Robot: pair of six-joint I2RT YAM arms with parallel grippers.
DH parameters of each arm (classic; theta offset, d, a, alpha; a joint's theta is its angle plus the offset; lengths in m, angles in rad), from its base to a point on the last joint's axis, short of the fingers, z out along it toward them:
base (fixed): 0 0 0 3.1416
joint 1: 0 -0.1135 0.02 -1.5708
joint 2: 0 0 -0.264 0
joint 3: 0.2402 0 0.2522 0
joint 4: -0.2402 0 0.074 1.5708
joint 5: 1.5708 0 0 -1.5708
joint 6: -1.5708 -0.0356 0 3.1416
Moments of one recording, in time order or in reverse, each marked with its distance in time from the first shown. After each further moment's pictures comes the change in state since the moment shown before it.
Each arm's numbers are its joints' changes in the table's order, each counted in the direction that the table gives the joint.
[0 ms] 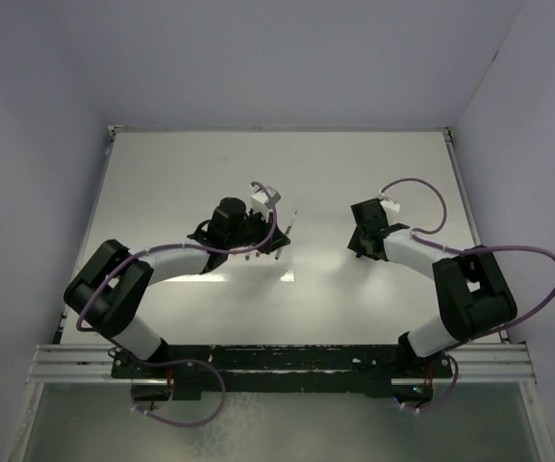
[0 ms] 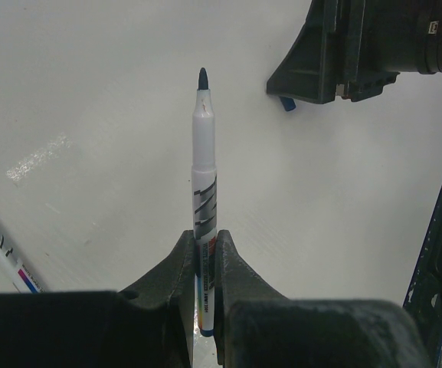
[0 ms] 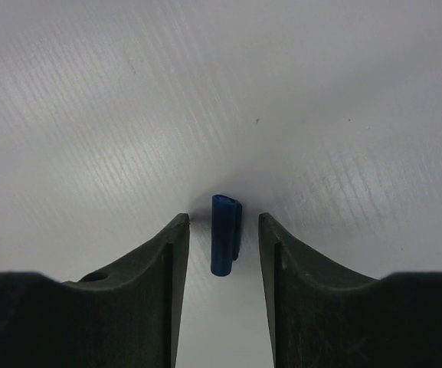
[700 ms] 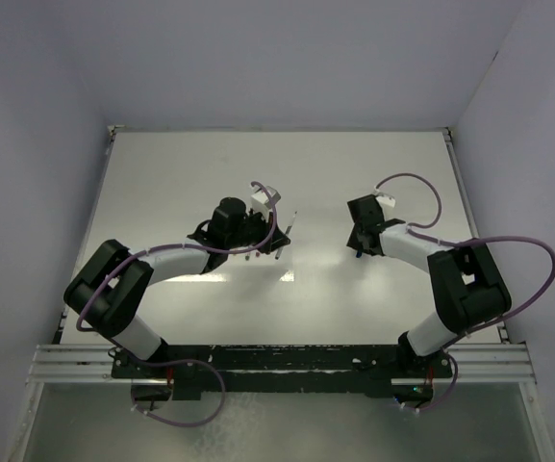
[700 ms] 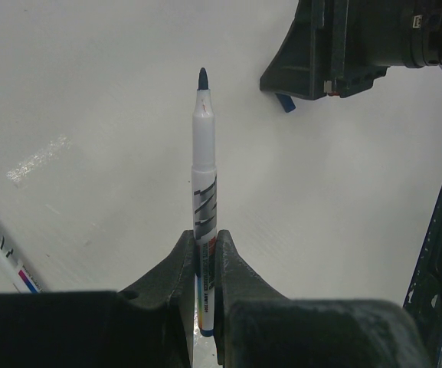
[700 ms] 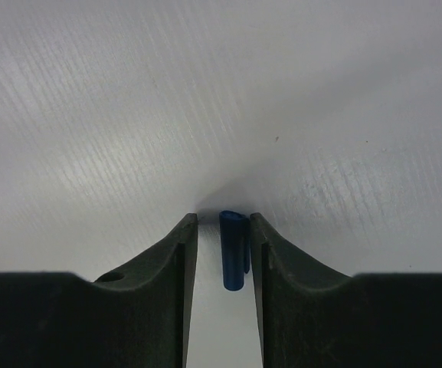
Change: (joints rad) left arm 0.000 0.000 0.000 0.003 0.000 0.000; right arm -0.011 -0.054 0.048 -0.004 -0.001 0.035
